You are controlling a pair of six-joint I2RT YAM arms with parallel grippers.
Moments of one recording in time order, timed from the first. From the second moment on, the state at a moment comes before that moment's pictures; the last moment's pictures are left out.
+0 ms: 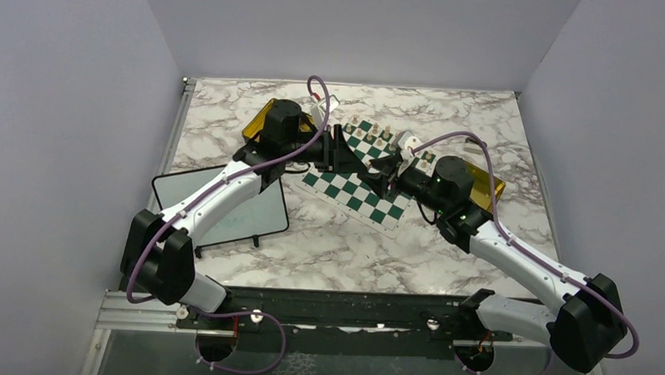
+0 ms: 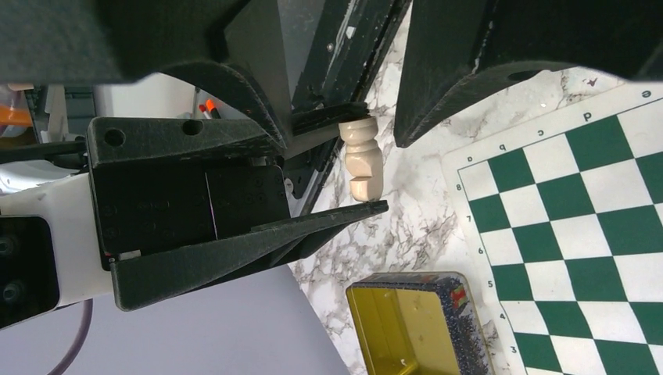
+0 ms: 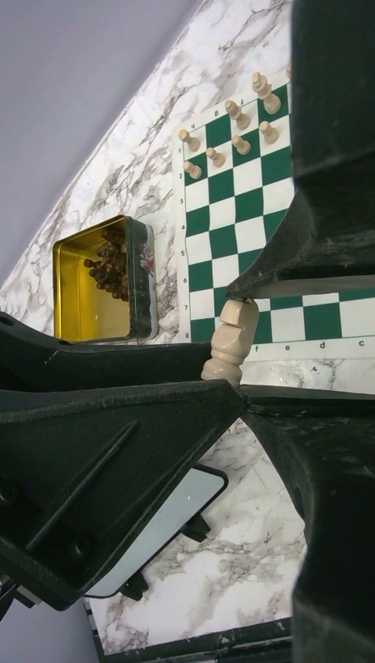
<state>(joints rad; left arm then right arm) -0.51 1.44 1.13 -0.01 0.80 -0.68 0.63 1.13 0.73 0.34 -0.35 -0.11</state>
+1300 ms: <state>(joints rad) -0.51 1.48 1.05 0.18 0.90 -0.79 0.64 1.13 0.72 0.35 -0.34 0.00</state>
